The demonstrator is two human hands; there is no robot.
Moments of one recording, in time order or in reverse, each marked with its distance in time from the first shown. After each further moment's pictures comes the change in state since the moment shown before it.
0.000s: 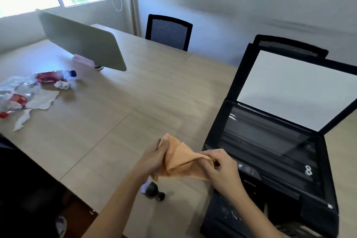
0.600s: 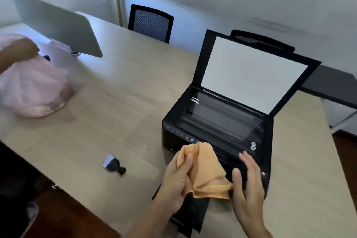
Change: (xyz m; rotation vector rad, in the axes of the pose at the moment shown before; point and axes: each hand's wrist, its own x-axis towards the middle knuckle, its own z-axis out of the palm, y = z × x) left_hand -0.112 -0.001 0.198 -0.694 -0.201 -0.104; right_hand -0.115 0.127 -0.110 0.010 0.386 -0.018
